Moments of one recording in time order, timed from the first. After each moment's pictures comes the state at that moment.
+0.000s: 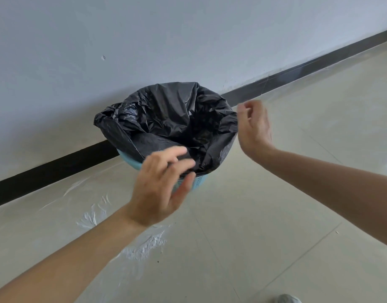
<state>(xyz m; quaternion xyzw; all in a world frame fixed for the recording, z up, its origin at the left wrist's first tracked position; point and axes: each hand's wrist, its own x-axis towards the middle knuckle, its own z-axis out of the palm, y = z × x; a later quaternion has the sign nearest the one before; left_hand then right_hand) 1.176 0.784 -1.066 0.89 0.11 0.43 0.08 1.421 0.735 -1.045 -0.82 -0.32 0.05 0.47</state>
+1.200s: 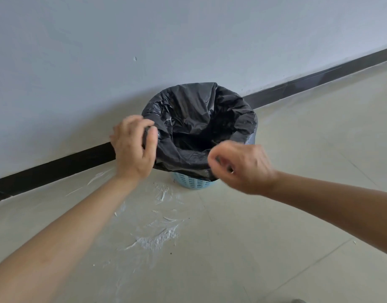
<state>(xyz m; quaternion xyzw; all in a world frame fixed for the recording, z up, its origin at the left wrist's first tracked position) 1.136 0.870 -1.068 0.82 0.38 0.43 0.06 1.345 0.697 -1.037 -0.62 -0.72 -0.03 0.32</state>
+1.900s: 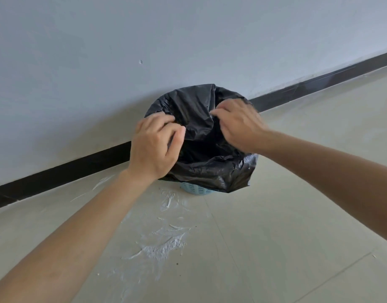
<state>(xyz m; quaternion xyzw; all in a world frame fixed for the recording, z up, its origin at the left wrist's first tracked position) 1.163 0.873 -1.044 0.89 0.31 0.34 0.02 1.389 0.798 -1.027 -0.72 -0.68 -0.02 0.12</state>
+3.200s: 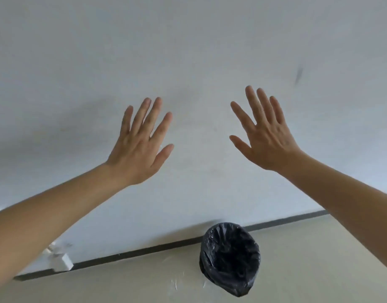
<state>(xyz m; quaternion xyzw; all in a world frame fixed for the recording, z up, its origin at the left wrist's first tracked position) 1.031 0.961 -0.334 0.89 0.35 0.18 -0.23 1.349 0.891 -0.346 -0.60 -0.72 -0.31 0.17</state>
